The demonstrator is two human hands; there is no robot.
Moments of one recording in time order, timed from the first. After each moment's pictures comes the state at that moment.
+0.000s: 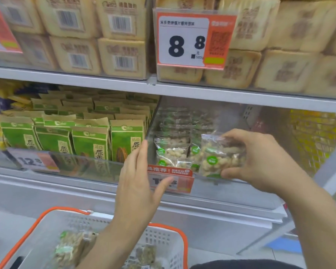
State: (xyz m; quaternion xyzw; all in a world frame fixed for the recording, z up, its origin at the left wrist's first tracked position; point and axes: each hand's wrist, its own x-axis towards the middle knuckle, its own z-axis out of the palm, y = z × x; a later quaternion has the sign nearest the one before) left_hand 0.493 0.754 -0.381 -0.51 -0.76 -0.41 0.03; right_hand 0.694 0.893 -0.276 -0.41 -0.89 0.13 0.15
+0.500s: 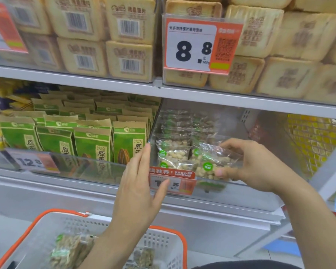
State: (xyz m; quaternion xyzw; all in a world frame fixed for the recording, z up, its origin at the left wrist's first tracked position) left_hand 0.487 0.748 -0.387 -0.55 -0.74 -0.40 0.06; right_hand 0.692 0.904 -0.288 -0.43 -0.86 0.24 0.10
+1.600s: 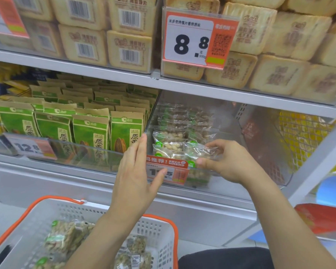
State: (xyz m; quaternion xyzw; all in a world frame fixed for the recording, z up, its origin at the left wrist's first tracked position) left_hand 0.492 0.749 -0.388 -0.54 -0.74 -0.40 0.04; right_hand 0.671 0.886 -0.301 -0.53 -0.80 0.26 0.09
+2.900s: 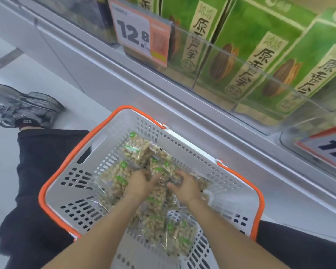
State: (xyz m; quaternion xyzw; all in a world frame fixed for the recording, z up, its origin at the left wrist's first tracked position) left_hand 0.396 0.594 -0.651 -0.07 -0.87 -0.27 -0.40; right_hand 0.500 0.718 -0.658 -0.43 -0.77 0.44 -0.17
